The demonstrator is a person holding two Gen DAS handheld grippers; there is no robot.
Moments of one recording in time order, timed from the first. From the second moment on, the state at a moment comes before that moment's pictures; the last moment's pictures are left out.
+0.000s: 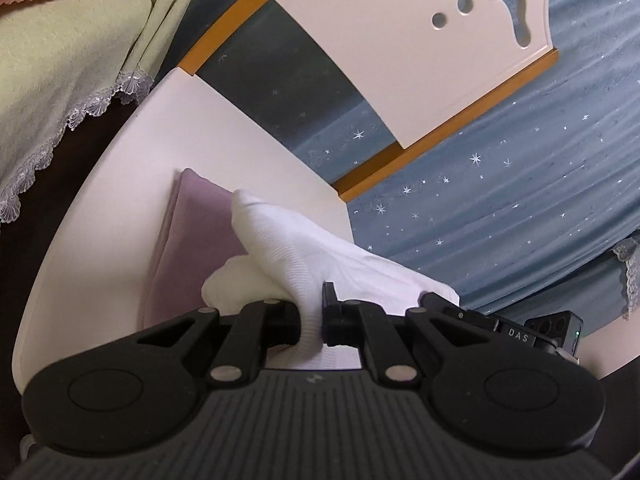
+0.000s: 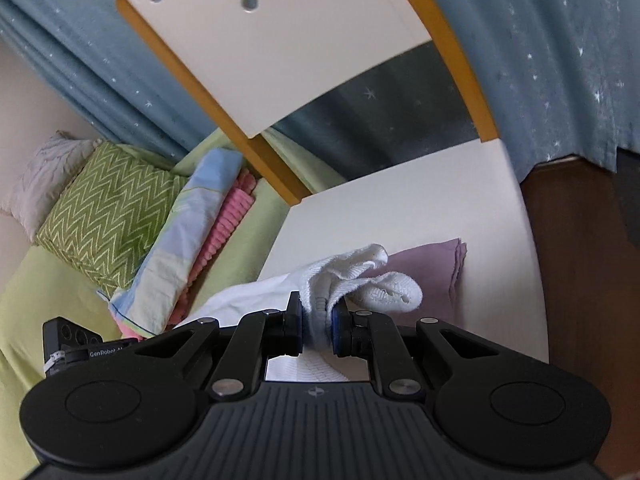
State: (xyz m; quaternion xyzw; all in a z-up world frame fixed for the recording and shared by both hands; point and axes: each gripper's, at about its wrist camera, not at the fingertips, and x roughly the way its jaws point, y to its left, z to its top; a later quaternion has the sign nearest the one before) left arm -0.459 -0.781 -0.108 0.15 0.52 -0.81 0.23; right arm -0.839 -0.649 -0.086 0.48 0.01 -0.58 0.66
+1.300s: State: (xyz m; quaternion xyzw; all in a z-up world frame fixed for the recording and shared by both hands) left arm -0.489 -0.843 -0.154 0.18 0.38 -0.88 0.23; right arm -0.847 -0.674 -0.157 0.42 0.02 -0.62 0.66
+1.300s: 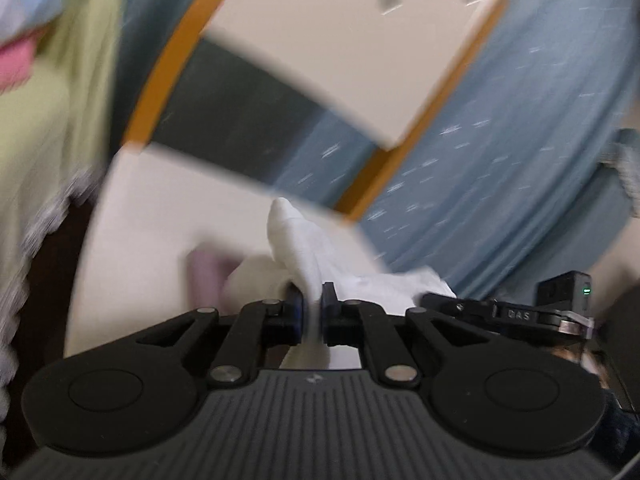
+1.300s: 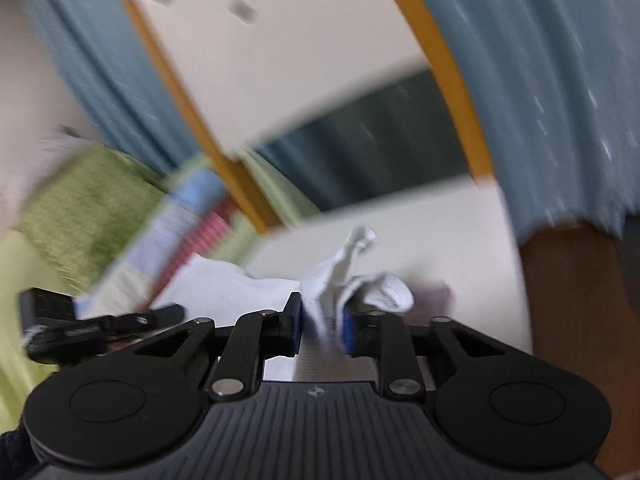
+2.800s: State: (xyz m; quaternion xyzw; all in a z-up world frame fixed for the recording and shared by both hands) left arm -0.530 -0.675 -0.158 0.45 -0.29 -0.83 0.16; right arm -0.692 -0.577 -0.193 -0.09 0.54 -0.56 0.63
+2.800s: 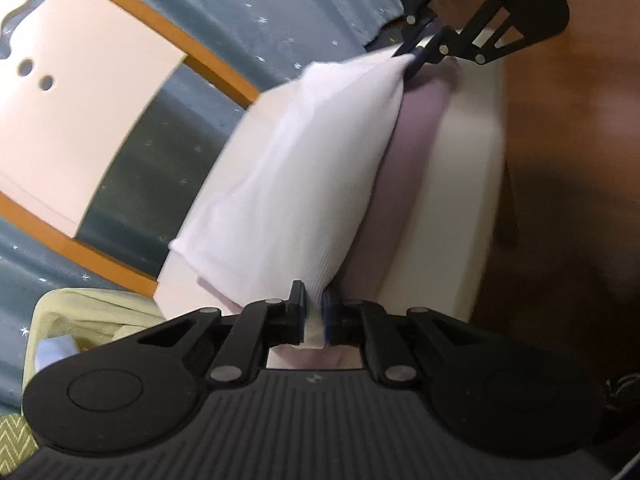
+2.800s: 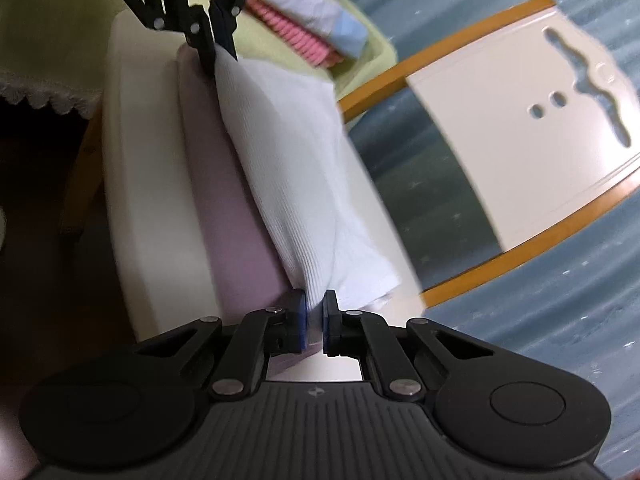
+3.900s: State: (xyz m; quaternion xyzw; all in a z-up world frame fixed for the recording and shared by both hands) left arm -0.575 -0.860 -0.125 0.32 0.18 -0.89 0.25; right arm -0.819 -0.708 -0.146 0.29 0.14 -0.69 0.65
